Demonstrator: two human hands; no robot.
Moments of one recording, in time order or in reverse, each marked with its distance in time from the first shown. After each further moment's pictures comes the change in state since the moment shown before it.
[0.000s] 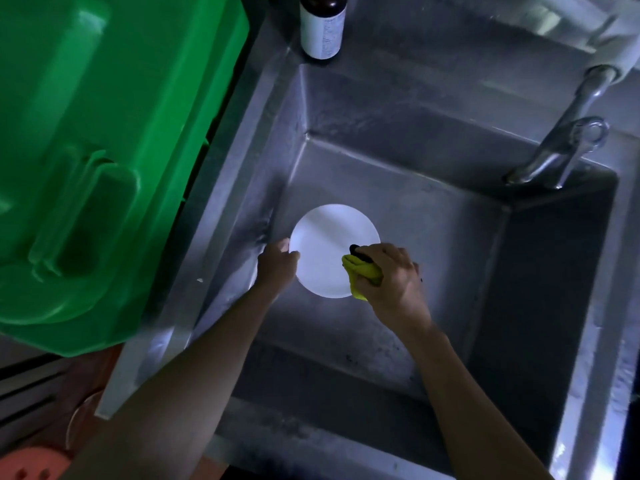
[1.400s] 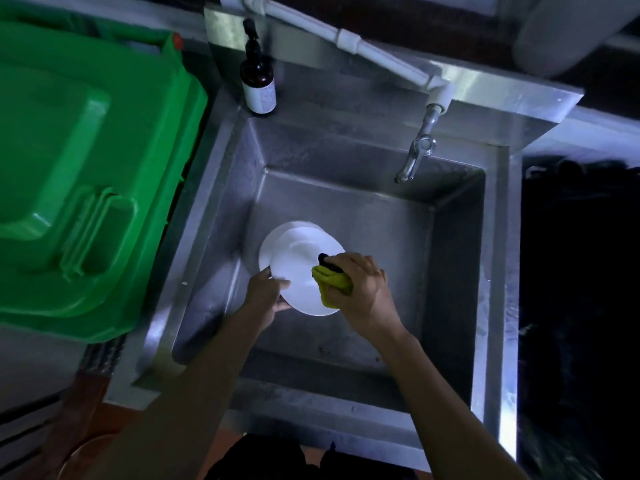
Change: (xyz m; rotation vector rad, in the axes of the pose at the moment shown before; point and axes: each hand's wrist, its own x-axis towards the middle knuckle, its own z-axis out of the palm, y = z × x) left_hand -0.120 0.032 0.004 -0.573 -0.226 -0.163; right_hand -0.085 -0.032 -0.072 0.069 0.114 -0.058
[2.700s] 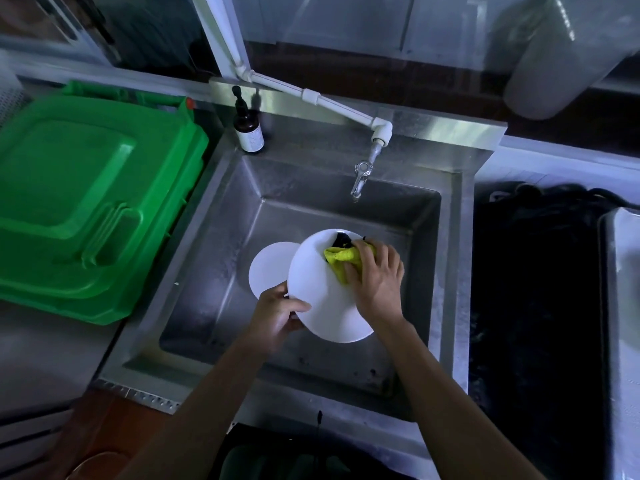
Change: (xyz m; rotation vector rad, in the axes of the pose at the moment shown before) left_hand -0.136 -0.012 0.083 -0.021 -0.221 0.219; right_hand -0.017 0.060 -0.083 -0.240 0.195 0.003
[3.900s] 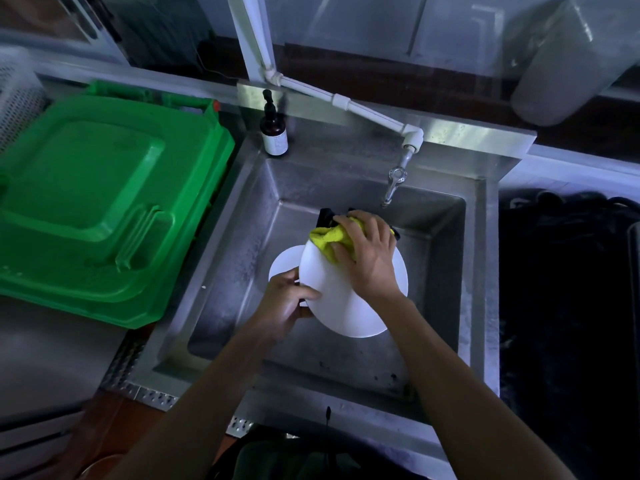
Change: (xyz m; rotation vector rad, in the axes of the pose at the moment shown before) left_hand -0.006 0.051 -0.038 0.050 -0.076 0.062; right_hand 0.040 -0.076 0.017 0.096 0.115 -0.229
